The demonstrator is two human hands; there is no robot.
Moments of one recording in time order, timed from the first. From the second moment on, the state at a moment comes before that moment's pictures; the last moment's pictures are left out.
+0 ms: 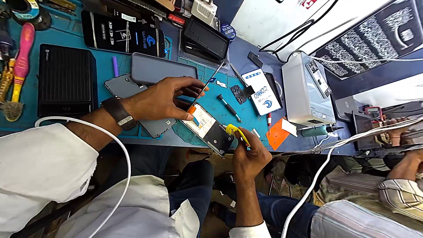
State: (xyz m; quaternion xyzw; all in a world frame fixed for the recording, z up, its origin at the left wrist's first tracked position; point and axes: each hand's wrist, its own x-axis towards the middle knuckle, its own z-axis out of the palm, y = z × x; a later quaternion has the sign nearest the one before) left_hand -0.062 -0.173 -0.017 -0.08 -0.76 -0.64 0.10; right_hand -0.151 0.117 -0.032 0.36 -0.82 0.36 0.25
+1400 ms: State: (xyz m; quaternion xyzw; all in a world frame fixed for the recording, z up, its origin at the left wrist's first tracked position) left_hand -0.061 -0.172 -0.016 -0.08 -0.76 -0.64 0.10; right_hand -0.144 0.154 -0.031 0.32 -0.83 0.35 0.28
